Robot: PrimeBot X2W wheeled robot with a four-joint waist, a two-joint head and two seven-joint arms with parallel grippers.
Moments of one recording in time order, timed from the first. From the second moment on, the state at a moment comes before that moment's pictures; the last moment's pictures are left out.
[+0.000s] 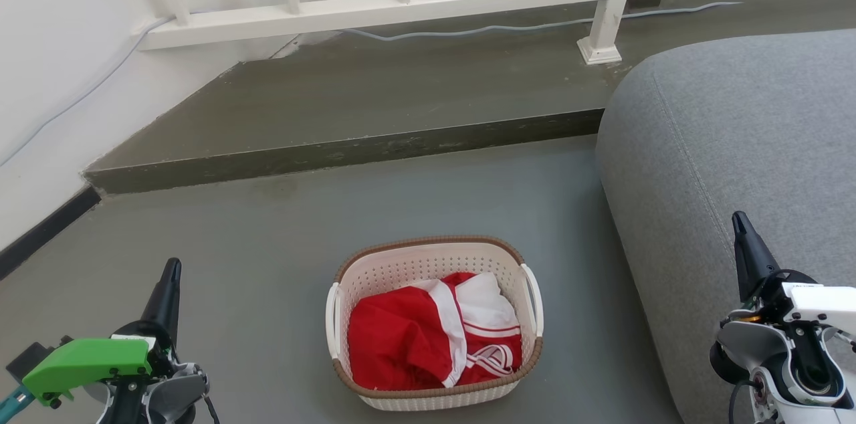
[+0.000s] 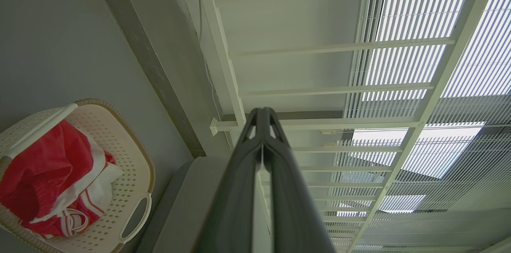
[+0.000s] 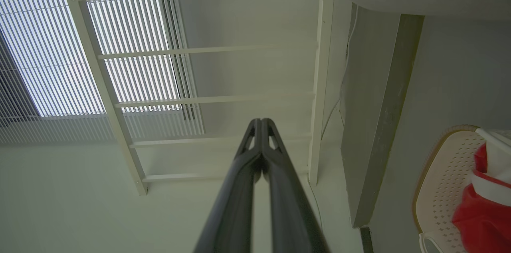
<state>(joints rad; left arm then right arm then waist) -0.08 0.04 0.07 0.28 -1.61 -0.12 0.11 -0.06 -0.07 -0.08 0.28 1.65 0.11 0.06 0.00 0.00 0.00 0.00</state>
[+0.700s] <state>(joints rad) -0.08 0.04 0.07 0.28 -1.61 -0.12 0.11 -0.06 -0.07 -0.08 0.28 1.65 0.11 0.07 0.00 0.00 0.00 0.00</state>
